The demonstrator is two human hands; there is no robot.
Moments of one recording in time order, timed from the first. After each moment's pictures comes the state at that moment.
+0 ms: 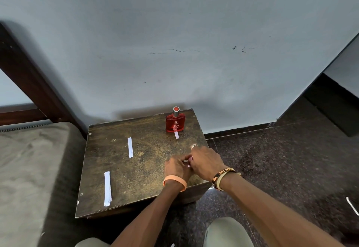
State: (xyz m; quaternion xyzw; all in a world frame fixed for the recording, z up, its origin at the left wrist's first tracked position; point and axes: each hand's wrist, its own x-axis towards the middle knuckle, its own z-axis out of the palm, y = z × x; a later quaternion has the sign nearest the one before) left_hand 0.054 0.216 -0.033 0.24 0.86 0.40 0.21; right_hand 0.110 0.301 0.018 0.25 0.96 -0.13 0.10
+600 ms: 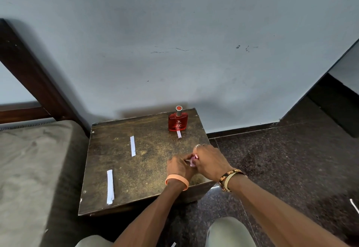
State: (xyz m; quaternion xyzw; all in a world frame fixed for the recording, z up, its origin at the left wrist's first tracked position) left_hand 0.055 0.214 -0.030 0.23 0.85 0.42 0.23; right_hand 0.115 0.307 0.015 0.24 0.95 -0.17 0.08
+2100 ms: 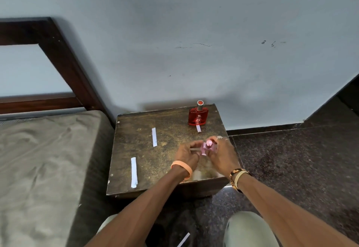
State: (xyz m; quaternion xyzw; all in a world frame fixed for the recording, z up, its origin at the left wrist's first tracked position) left_hand 0.023 0.183 -0.024 0.20 0.78 0.51 0.30; right_hand 0.099 0.282 -0.004 0.35 0.88 -0.32 -0.05
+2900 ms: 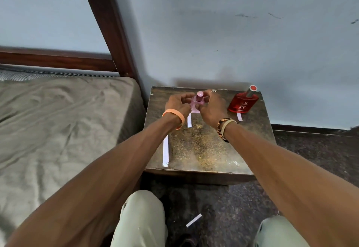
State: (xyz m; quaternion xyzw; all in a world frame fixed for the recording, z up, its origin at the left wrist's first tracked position) left_hand -0.133 0.119 -0.022 0.06 0.79 0.57 0.23; right_hand -0.065 0.217 0.004 0.29 0.87 -0.39 -0.06
